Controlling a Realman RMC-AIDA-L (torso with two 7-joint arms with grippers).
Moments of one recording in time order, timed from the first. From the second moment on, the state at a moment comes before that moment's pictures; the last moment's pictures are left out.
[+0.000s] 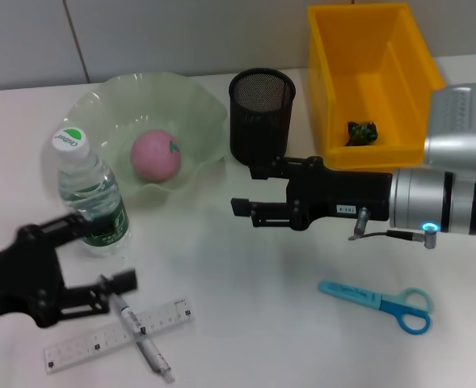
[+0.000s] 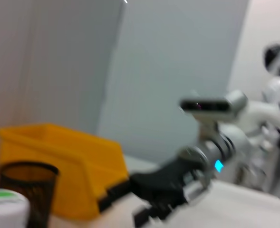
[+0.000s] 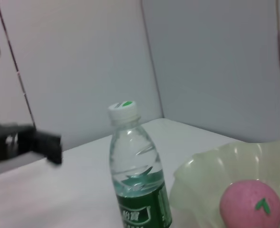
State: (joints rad) left arm -0.33 -2.06 0.74 0.73 1.81 1.83 -1.25; right arm 0.58 2.08 -1.05 -0.46 -1.60 -1.29 1.21
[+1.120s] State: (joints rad) left arm -0.41 -2.07 0.91 0.74 1.97 1.74 -1.23; right arm 0.70 2.08 -1.23 -1.16 -2.51 -1.73 2.31
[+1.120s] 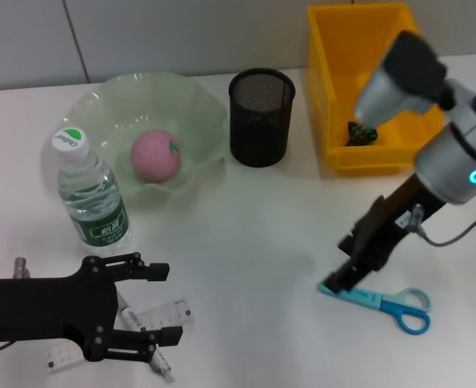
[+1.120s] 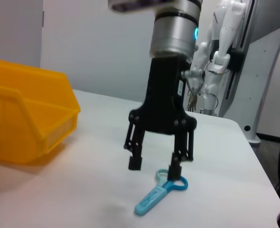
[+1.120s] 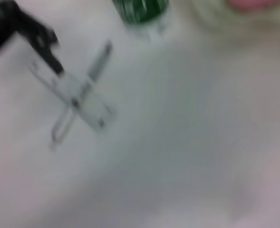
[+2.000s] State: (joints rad) left arm -0.43 -2.07 0.91 0.69 1.97 1.73 -1.22; right arm 0.73 2.09 -1.57 -1.18 -2.67 -1.70 2.43
